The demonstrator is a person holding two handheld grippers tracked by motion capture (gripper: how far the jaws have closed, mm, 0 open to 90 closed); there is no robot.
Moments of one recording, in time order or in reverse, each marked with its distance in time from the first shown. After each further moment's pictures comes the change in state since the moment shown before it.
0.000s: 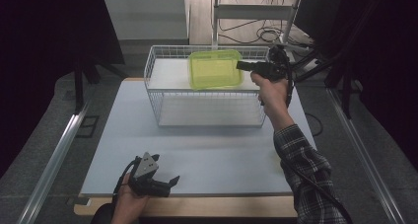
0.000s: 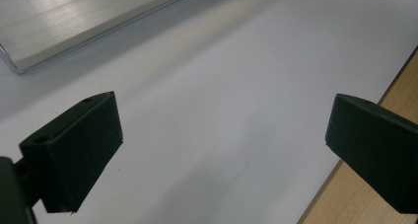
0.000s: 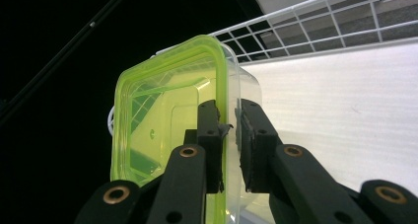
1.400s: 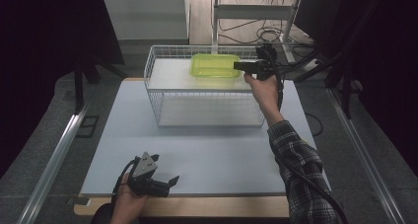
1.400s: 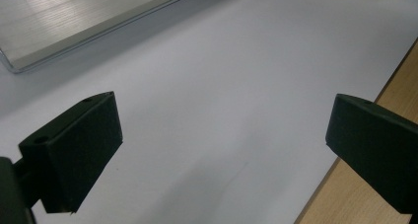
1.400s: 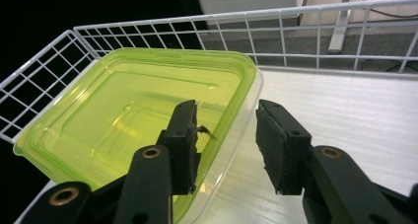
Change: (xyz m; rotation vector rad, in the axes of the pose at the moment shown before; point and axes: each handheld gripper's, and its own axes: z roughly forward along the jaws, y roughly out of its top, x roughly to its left) left arm 0.001 -0.001 0.000 0.008 -0.017 -0.005; right arm 0.004 0.003 0.028 0.034 -0.280 -0.227
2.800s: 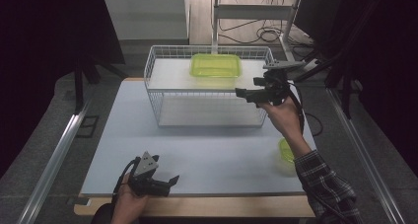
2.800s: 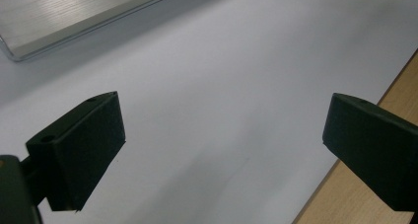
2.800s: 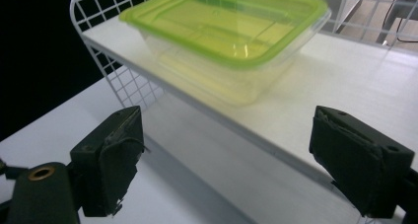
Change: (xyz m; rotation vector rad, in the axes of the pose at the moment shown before) left arm 0.000 0.001 0.001 0.027 0.015 -0.027; right arm 0.015 -0.050 -0.063 0.021 0.115 -0.303
